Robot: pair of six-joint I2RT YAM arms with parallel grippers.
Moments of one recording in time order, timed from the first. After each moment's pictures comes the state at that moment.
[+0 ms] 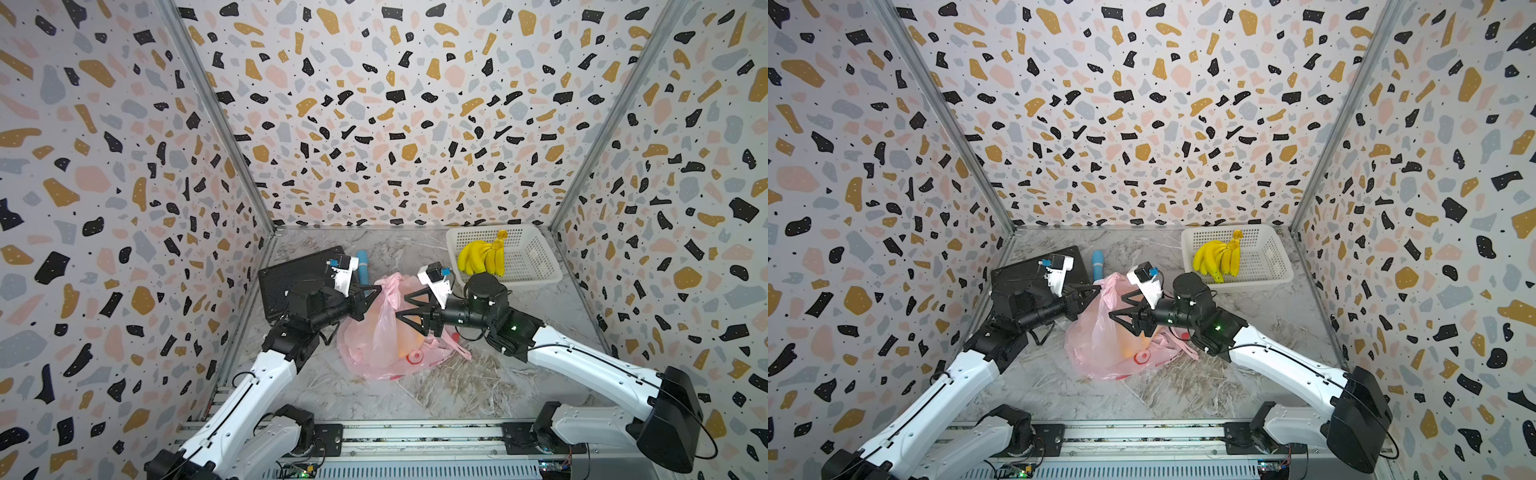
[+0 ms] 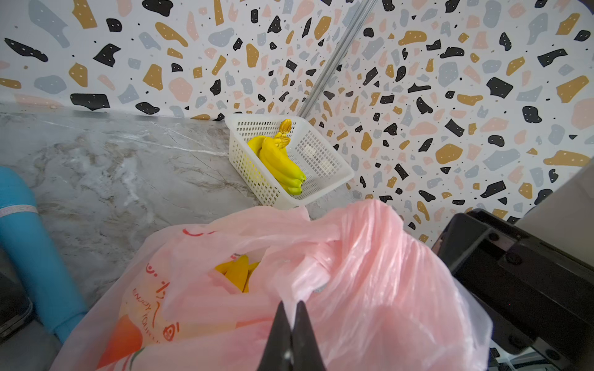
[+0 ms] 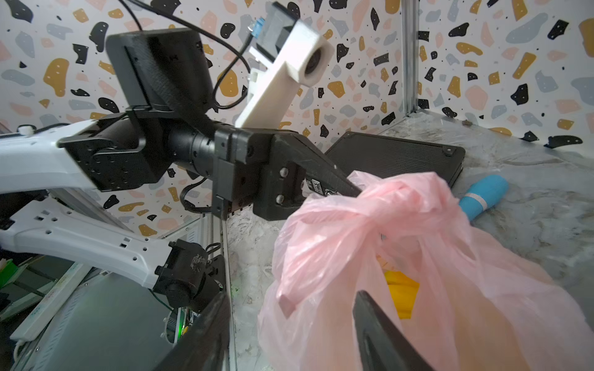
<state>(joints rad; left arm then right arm) -0.32 0.93 0.72 -0.05 0.59 -0.40 0.87 1.24 0.95 0.09 -0.48 0.24</state>
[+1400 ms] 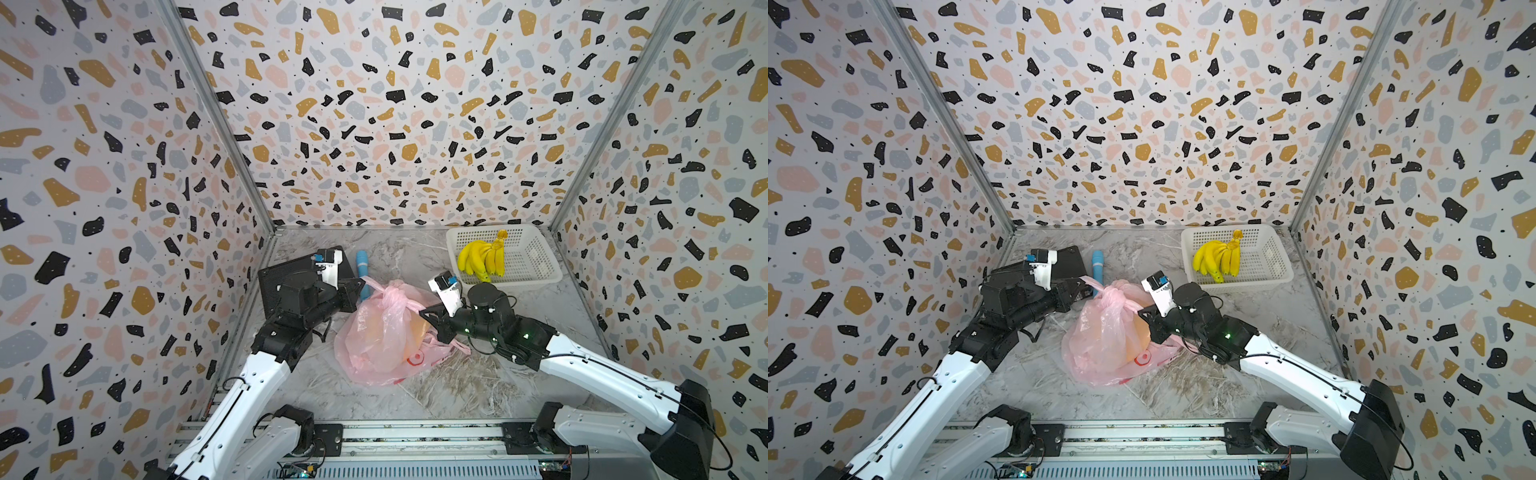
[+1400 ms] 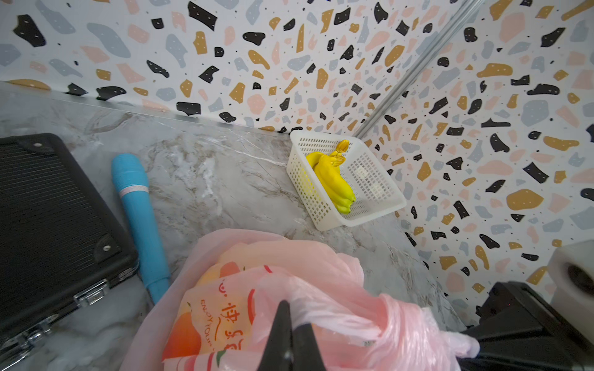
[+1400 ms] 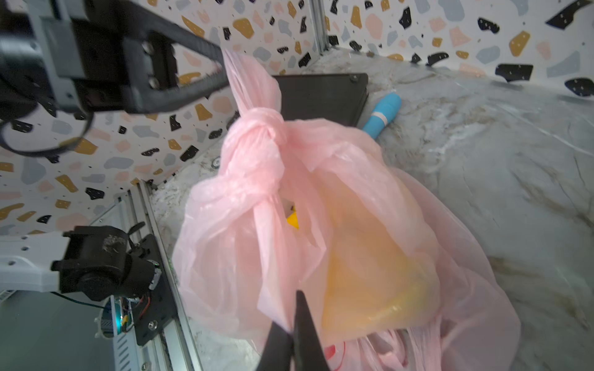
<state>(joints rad) -0.27 0.91 0.82 -0.26 0.35 -0.44 0.89 1.12 0.88 -0.23 -0.13 0.25</state>
